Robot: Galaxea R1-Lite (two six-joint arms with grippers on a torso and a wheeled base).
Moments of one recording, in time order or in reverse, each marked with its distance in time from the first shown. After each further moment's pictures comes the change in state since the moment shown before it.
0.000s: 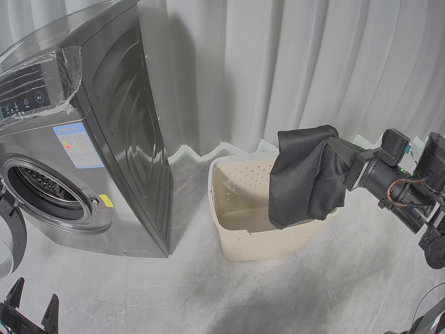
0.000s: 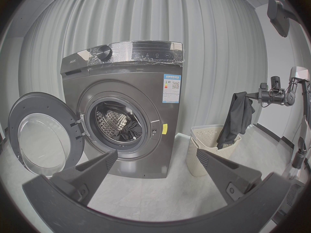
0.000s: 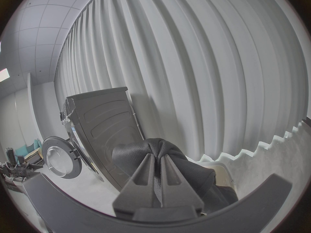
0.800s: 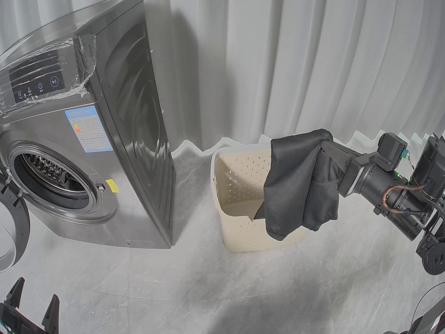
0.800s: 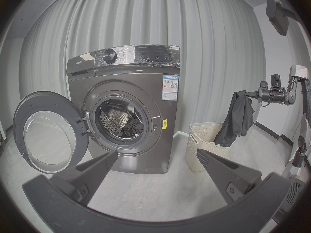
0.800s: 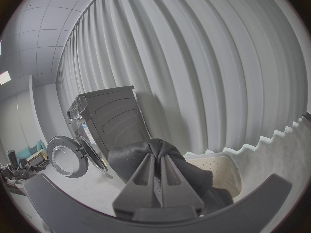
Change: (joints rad) left arm 0.000 0.000 0.000 0.000 -0.006 0.009; right arm 0.059 0.006 0.013 -0.020 -0.043 0.015
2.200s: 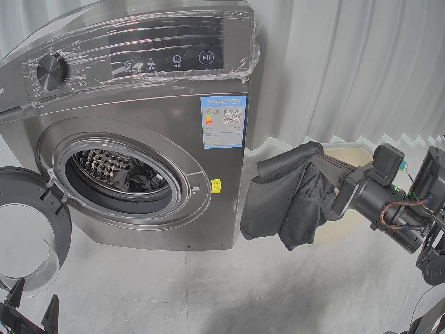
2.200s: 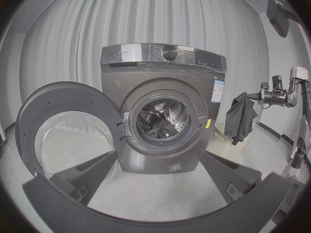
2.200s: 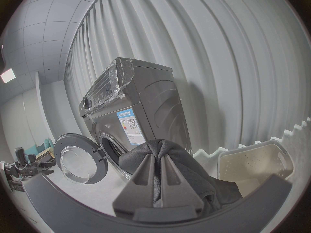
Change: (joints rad) left arm -0.002 0.000 0.000 0.000 0.000 -0.011; right arm 0.087 -0.013 0.036 0.000 0.002 -0.006
